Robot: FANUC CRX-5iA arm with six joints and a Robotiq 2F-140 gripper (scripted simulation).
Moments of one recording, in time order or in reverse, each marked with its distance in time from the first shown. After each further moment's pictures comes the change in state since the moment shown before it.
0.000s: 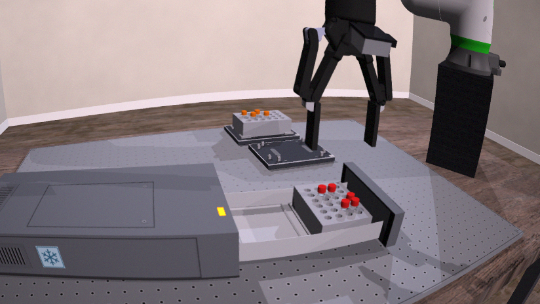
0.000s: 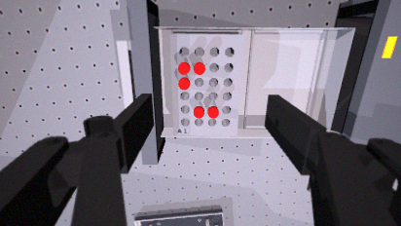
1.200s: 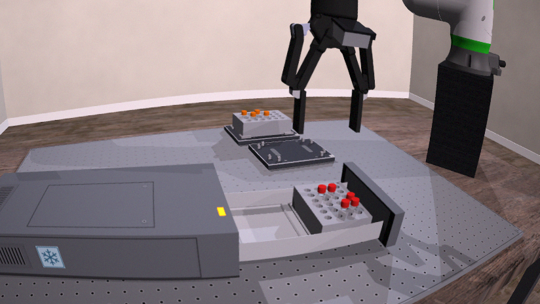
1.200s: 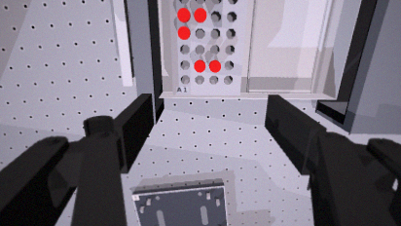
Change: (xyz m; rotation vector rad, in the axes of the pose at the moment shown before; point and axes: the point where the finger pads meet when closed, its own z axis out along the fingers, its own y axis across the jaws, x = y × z) arm -0.056 -0.001 -0.003 0.000 0.000 0.000
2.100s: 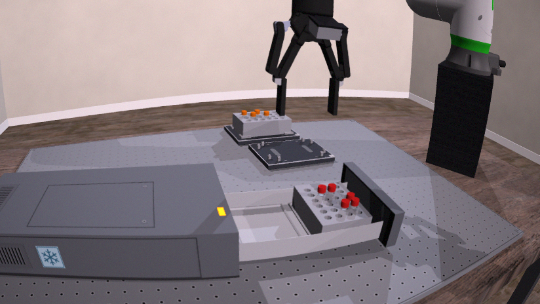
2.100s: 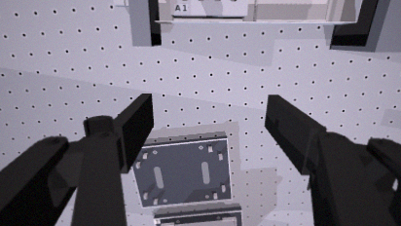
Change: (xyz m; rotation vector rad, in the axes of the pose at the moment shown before) arm -0.092 -0.001 0.000 0.000 0.000 0.000
